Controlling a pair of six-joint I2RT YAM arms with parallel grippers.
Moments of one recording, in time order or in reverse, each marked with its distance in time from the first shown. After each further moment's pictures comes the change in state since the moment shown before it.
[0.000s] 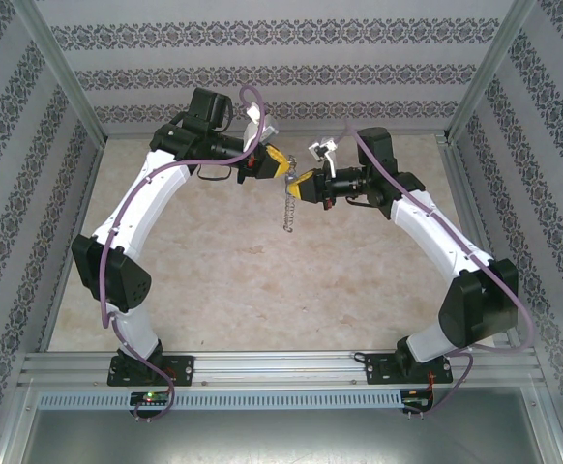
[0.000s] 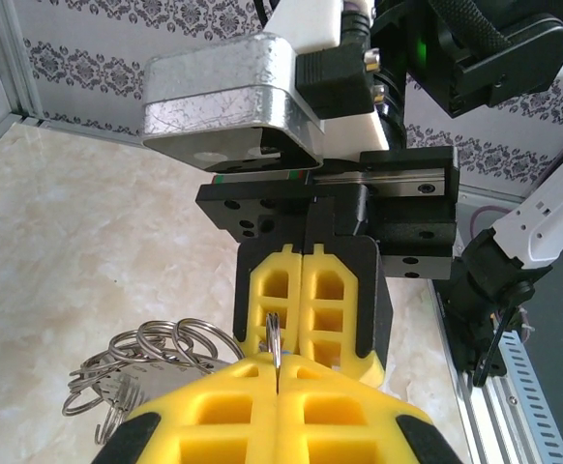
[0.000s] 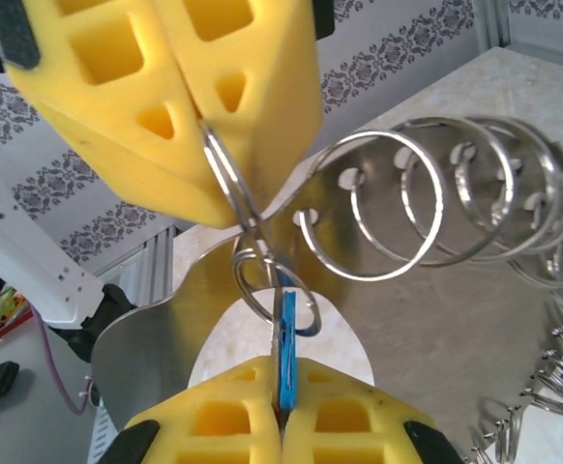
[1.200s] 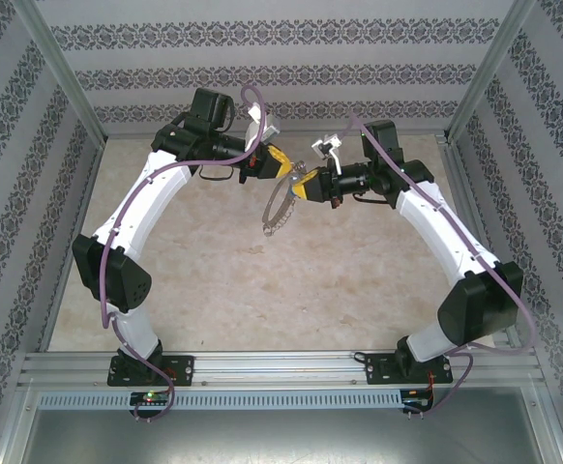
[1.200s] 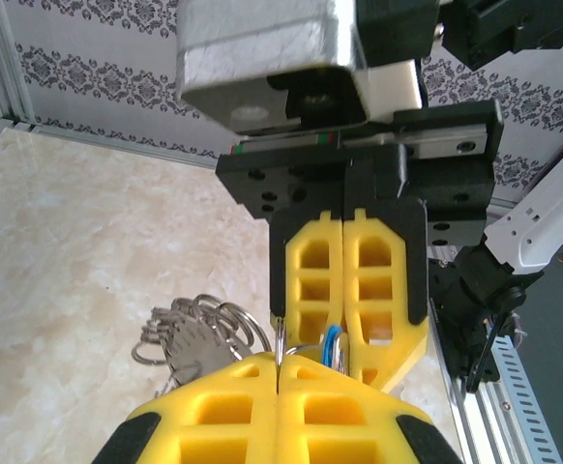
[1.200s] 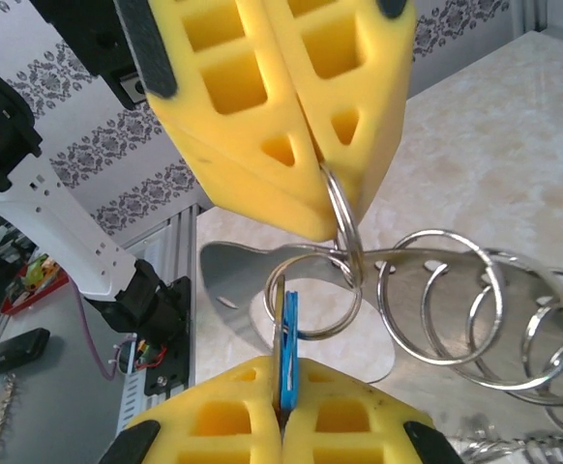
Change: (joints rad) left arm -0.006 0.000 -0.006 0.018 0.013 -0.019; right arm -0.020 0.004 0.135 -0.278 -0.046 -0.162
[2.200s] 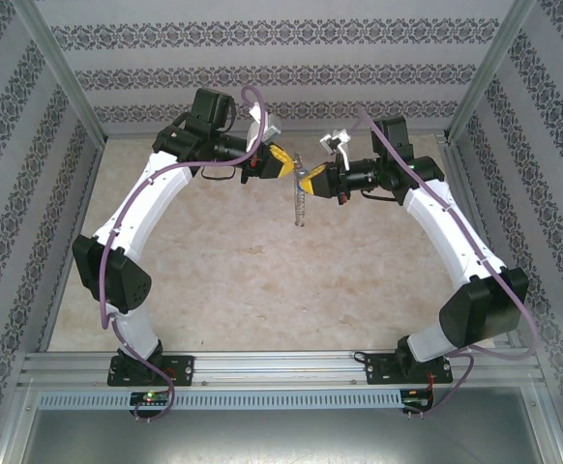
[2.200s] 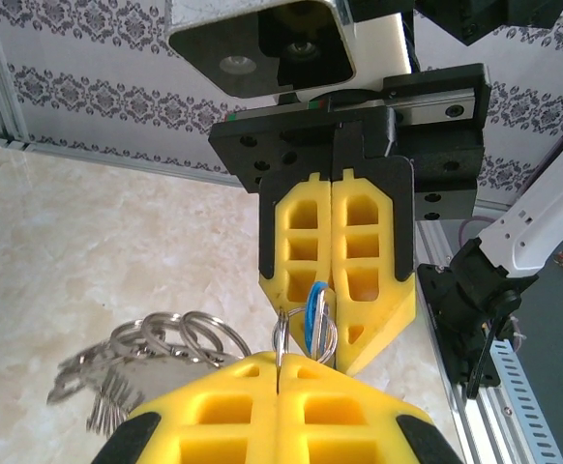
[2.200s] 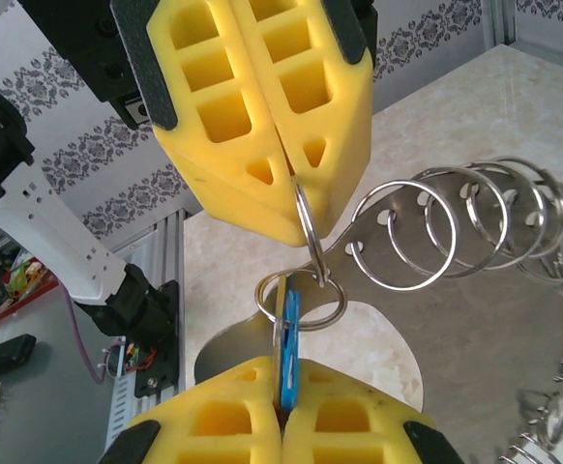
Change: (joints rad) left arm -0.007 -0.005 -0.009 0.039 0.016 -0.003; right arm -0.039 -0.011 0.051 -0.074 0.006 -0.030
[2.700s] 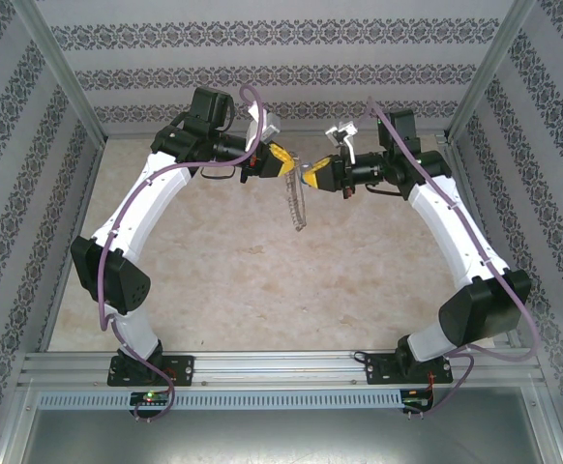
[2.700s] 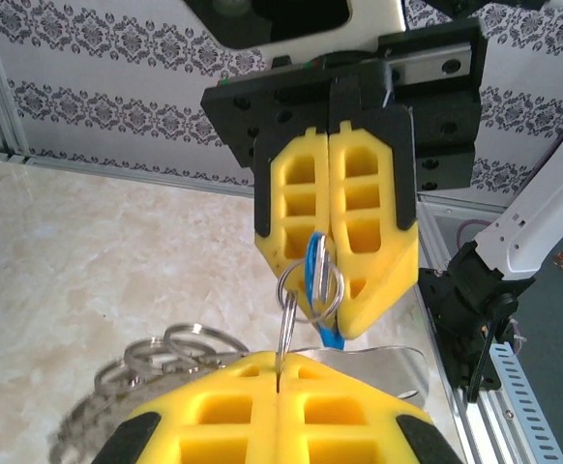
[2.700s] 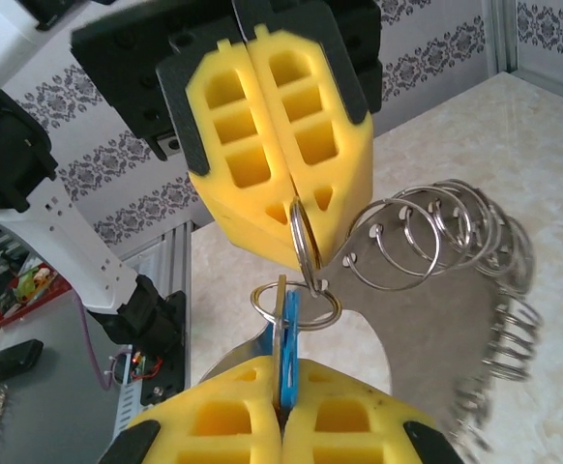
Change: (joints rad) left arm 0.000 -0.008 -0.002 0.012 0.010 0.000; right arm -0.029 0.009 0.068 -0.047 -0.044 -0.023
